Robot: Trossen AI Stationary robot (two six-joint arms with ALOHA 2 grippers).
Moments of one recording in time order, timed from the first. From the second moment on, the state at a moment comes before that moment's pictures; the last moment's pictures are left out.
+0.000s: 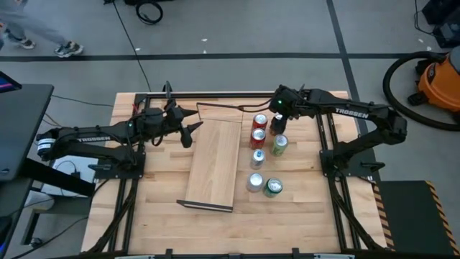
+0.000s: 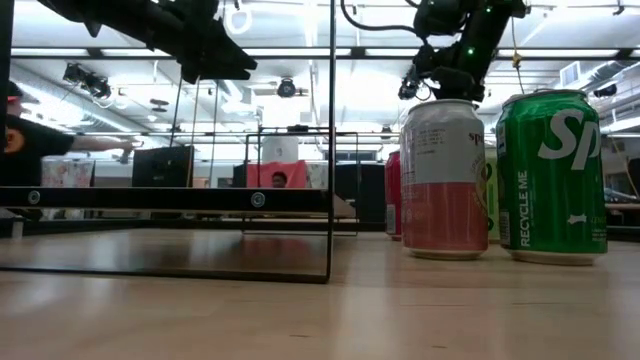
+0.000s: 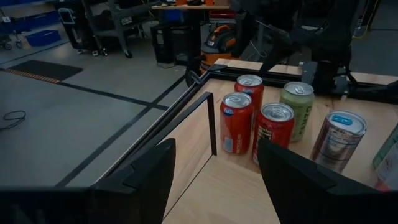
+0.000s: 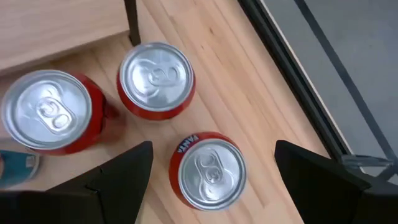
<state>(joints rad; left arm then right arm) 0.22 0.90 0.62 0.06 -0.24 0.02 -0.41 1.32 1.14 -0.91 0.24 0.06</state>
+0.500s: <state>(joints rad) 0.22 0.90 0.62 0.06 -0.24 0.01 -0.41 1.30 1.14 -0.96 0.24 0.06</state>
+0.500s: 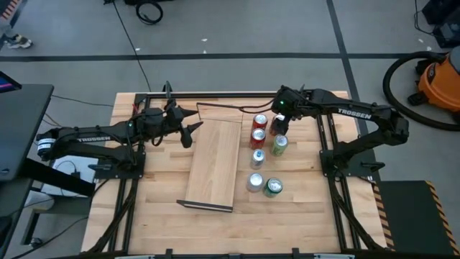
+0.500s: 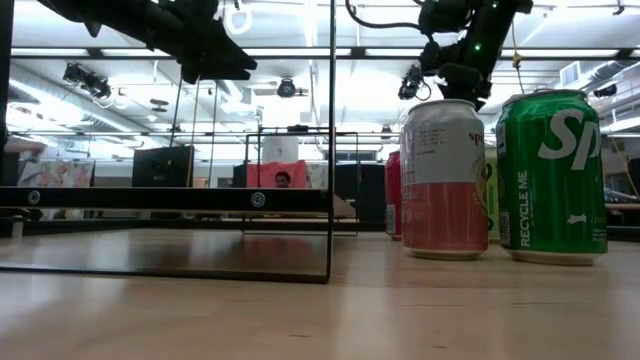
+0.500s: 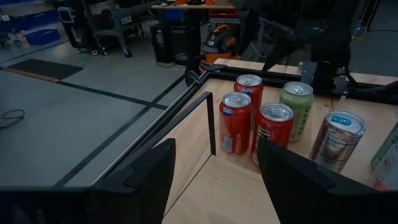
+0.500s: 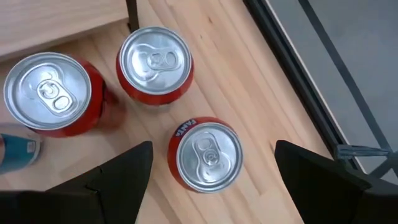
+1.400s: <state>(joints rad) 0.22 0.90 0.62 0.06 -0.24 0.00 -0.43 1.31 1.07 -0.91 0.21 -0.14</state>
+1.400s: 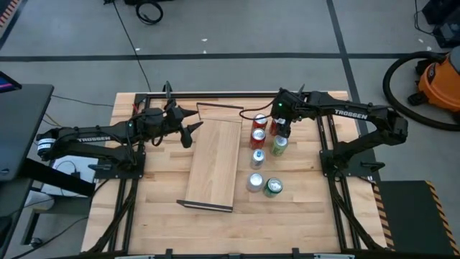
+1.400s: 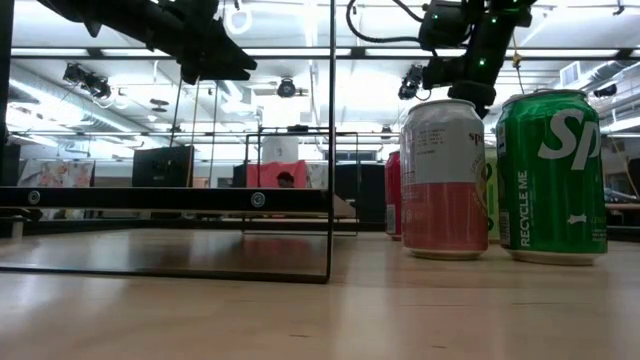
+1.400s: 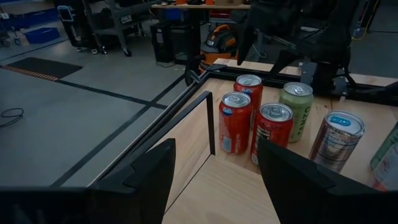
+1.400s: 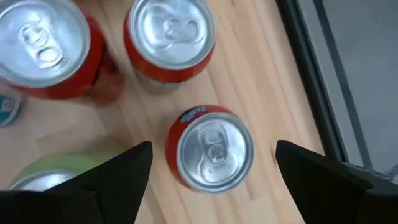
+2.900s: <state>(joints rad) 0.22 0.90 0.62 0.05 -0.24 0.02 -0.56 1.65 1.24 -1.06 0.10 -0.28</state>
